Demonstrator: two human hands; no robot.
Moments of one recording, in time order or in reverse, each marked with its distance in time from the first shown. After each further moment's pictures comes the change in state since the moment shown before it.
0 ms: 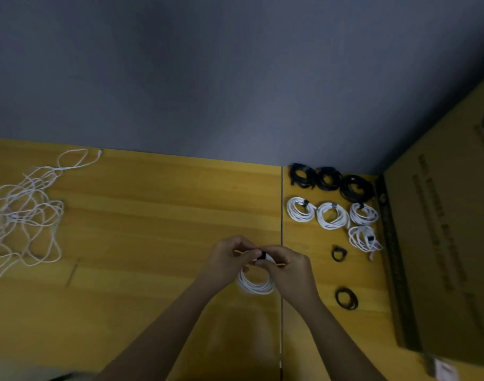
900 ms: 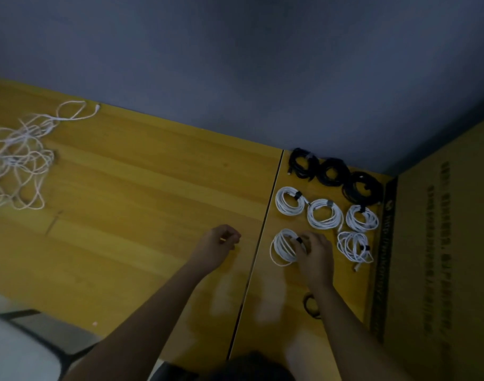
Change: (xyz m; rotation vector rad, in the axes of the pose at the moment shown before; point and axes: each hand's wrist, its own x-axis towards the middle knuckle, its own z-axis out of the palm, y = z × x) left_hand 0.046 -0.025 0.075 0.216 0.133 -0.253; right_hand 0.061 0.149 -0.091 -0.405 0.037 0.204
